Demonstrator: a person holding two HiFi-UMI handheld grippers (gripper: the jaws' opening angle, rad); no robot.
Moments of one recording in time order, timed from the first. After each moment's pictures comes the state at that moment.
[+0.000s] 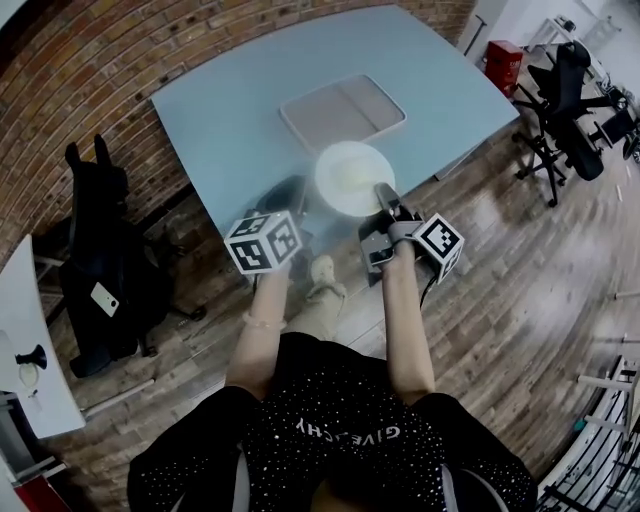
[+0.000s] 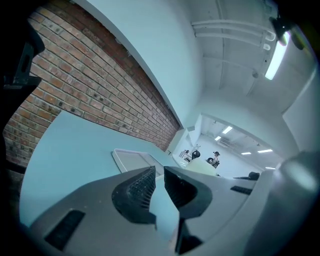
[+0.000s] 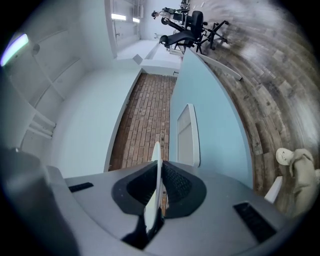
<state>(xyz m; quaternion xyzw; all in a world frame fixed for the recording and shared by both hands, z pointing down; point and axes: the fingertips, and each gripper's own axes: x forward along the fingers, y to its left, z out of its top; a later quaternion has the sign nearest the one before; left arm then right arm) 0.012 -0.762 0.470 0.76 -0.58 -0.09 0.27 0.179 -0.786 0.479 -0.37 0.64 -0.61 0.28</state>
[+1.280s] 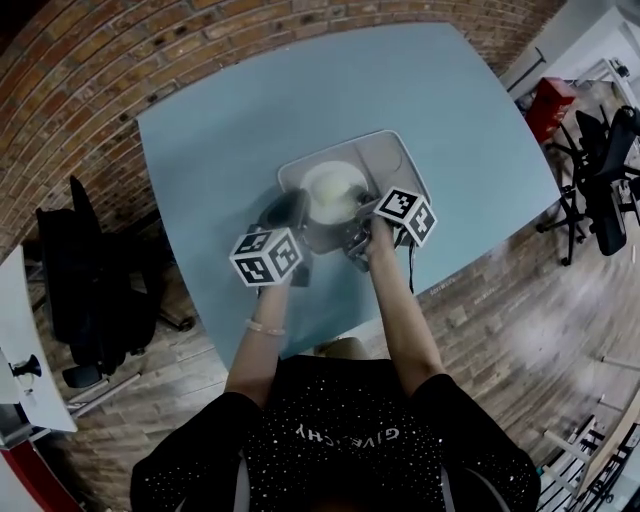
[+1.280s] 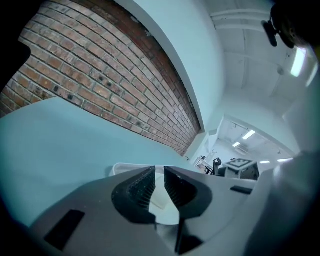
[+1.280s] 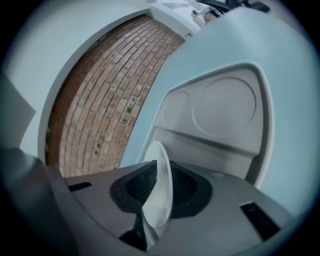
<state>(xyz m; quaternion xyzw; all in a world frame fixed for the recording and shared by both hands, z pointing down) -0.046 -1.009 0.531 0.69 -0.64 -0.11 0.30 0.070 -1.082 0.596 -0.41 0.68 -0.61 -0.04</state>
